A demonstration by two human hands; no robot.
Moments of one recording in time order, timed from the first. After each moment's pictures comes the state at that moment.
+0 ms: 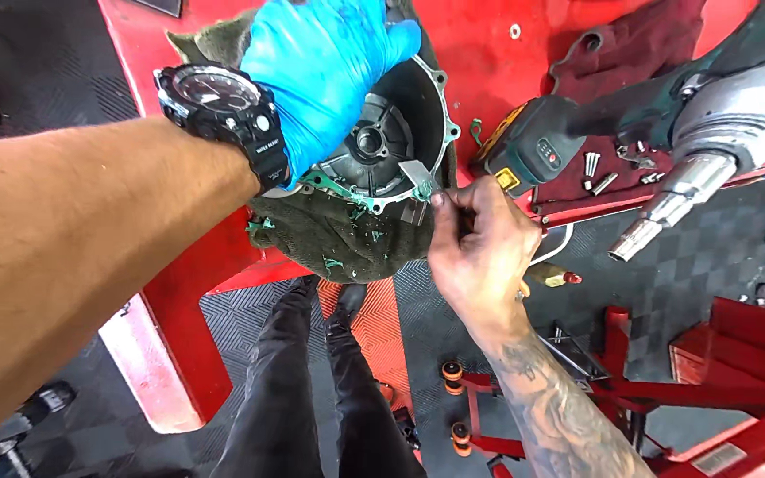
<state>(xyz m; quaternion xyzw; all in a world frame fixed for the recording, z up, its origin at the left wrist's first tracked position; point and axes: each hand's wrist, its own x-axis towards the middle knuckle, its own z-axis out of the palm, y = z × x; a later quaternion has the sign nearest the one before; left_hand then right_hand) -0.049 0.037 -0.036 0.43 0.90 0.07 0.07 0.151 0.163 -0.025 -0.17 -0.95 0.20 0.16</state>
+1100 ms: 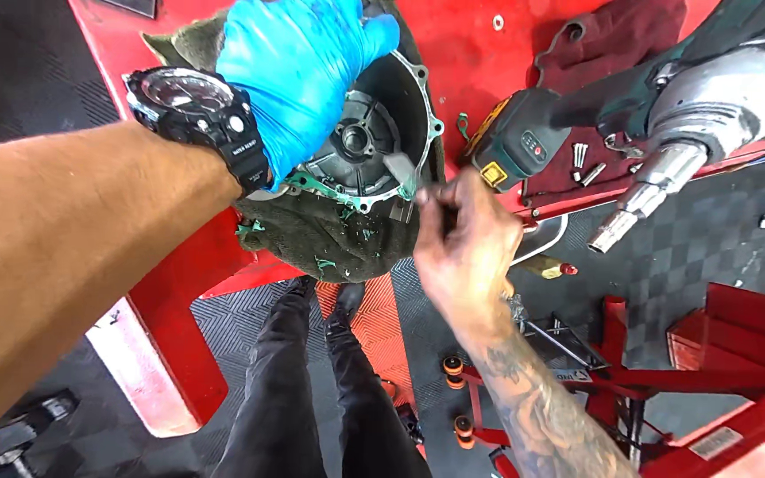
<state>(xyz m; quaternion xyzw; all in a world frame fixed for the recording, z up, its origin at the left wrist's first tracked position) -0.057 0.030 -0.072 0.46 0.88 0.09 -0.03 0.156 0.157 -0.021 -0.19 -0.95 0.22 0.14</state>
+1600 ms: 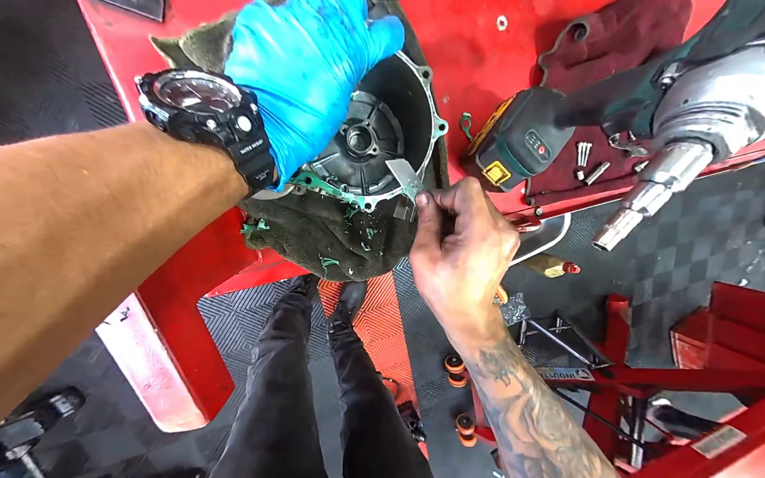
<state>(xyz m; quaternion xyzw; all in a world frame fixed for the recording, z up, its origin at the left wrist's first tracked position) -0.047 0.036 -0.036 0.42 0.90 0.07 0.08 0.155 0.144 -0.024 -0.21 -0.94 0.21 0.17</state>
